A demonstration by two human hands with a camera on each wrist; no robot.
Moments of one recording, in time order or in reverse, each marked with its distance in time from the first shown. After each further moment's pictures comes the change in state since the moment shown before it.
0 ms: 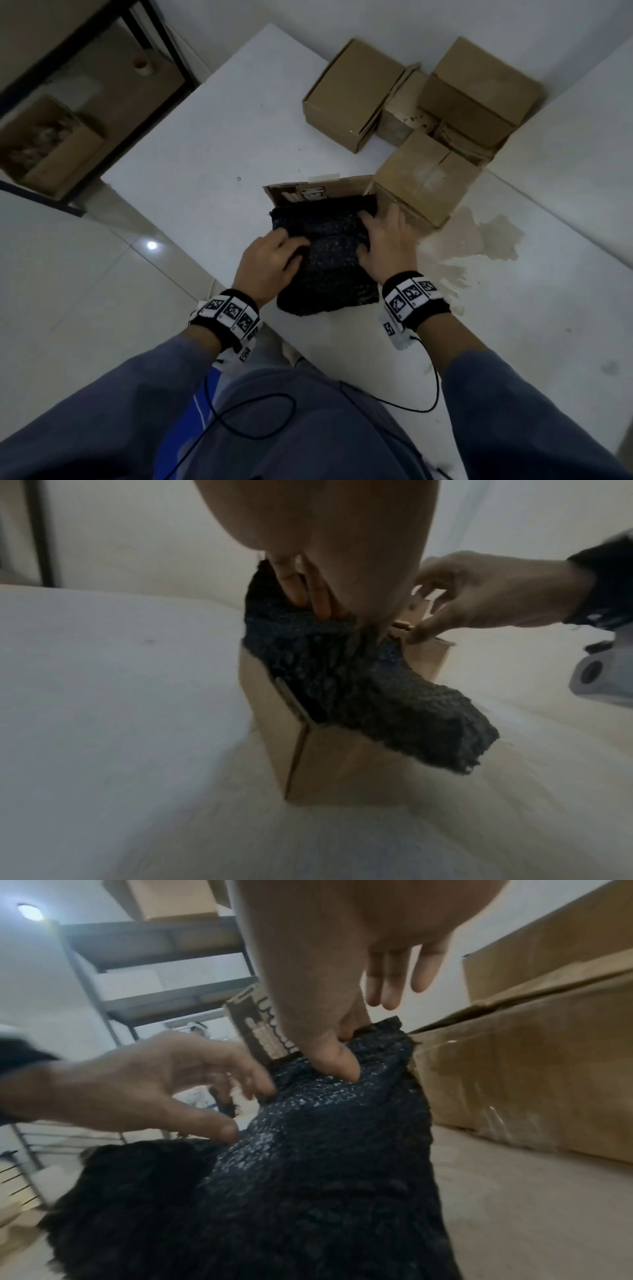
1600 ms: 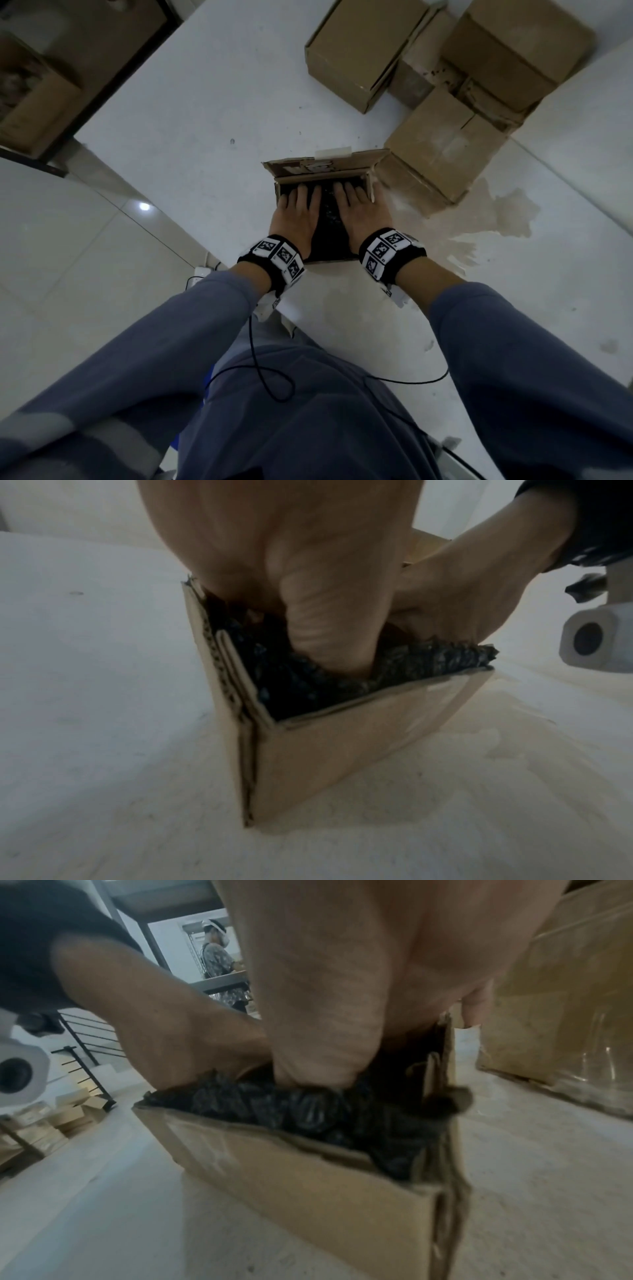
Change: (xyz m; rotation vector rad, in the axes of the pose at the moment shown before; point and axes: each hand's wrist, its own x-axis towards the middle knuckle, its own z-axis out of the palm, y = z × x) left_hand 0.056 0.018 0.047 0.531 -0.605 -0.213; right_hand 0.040 -0.031 0.036 -0.497 -0.611 -0.149
